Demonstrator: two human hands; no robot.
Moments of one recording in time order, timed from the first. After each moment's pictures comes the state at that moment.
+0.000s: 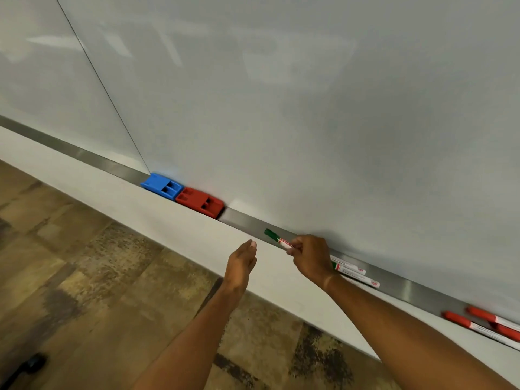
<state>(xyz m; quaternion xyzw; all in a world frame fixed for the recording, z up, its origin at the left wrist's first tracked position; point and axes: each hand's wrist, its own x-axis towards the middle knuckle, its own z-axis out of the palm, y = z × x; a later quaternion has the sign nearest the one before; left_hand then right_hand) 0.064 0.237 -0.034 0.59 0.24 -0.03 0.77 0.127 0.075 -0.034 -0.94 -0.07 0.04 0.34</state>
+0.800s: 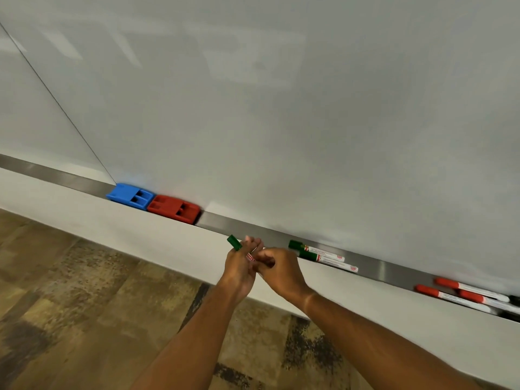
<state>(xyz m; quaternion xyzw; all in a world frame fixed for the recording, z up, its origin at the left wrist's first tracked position) 0.090 0.209 -0.041 0.38 0.27 -0.09 0.88 0.080 0.100 -0.038 -0.86 -0.10 0.03 0.51</state>
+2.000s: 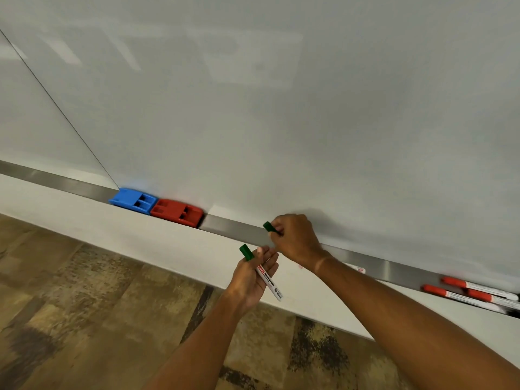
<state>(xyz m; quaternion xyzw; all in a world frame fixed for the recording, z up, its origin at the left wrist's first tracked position) 0.079 0.208 -0.051 0.36 0.25 -0.16 0.89 0.136 0.083 0.009 -0.94 -0.13 -0.04 0.32</state>
